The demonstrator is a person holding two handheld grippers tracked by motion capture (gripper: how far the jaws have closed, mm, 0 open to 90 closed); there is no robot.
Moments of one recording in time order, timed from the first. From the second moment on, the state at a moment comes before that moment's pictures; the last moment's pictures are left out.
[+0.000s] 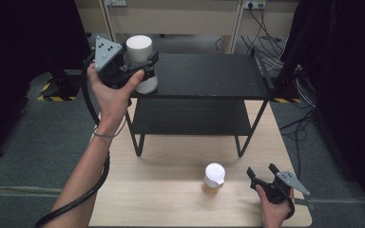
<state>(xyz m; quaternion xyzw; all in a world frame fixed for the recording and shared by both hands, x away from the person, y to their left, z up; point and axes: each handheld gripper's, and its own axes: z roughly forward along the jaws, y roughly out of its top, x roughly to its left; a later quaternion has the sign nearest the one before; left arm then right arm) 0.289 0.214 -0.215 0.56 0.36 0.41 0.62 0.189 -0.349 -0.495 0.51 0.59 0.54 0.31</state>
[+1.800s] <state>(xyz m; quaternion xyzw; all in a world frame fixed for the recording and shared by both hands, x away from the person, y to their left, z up) 0.214 0.228 -0.320 0.57 0.32 0.41 0.63 0.189 -0.348 -0.495 0.51 0.59 0.54 0.31</state>
